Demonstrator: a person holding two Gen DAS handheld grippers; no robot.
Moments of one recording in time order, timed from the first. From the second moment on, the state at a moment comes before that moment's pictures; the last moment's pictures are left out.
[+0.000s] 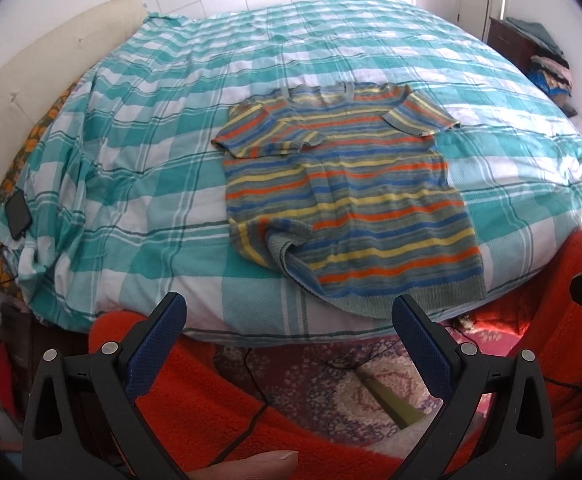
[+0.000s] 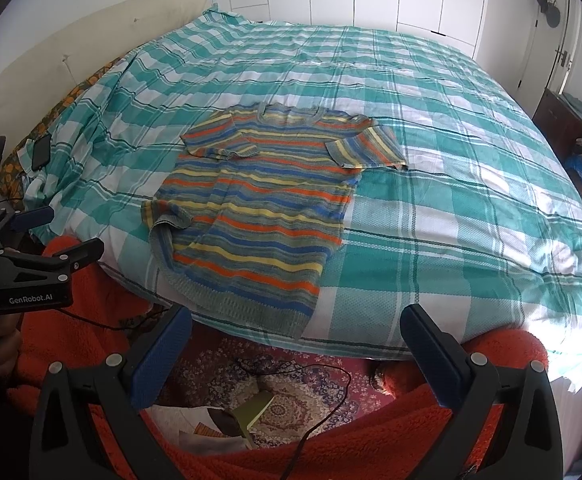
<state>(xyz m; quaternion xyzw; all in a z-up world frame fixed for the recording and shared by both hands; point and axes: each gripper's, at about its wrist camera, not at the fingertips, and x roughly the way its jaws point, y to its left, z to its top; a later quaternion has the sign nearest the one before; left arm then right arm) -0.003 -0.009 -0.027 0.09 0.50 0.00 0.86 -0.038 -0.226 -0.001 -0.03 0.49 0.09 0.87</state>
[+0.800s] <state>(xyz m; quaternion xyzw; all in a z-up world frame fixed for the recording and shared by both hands) 0.056 0.045 -0.063 0.03 0.55 -0.05 0.83 -0.035 -0.240 -0.014 -0.01 0.49 0.09 0.87</state>
